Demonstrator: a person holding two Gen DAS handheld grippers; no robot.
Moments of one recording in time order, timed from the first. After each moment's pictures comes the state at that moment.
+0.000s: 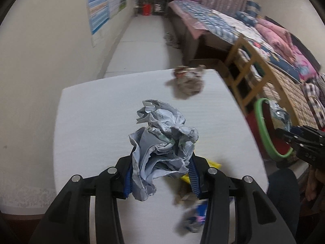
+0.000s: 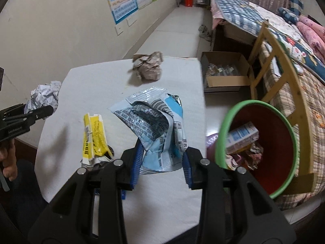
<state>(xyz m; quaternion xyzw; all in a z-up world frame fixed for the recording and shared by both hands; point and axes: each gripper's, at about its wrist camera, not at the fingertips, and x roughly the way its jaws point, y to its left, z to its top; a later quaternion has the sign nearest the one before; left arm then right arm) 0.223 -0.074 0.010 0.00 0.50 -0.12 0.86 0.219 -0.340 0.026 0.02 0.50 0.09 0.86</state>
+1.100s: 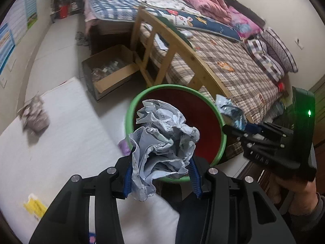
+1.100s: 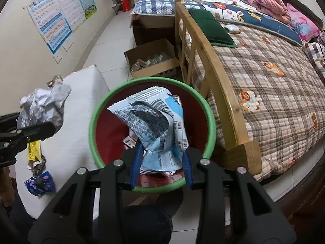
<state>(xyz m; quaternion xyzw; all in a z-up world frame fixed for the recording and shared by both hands) 0.240 -0.372 0.006 0.06 0.52 -0.34 0.78 0.180 -0.560 0.000 0.10 0.50 -0.07 0.86</state>
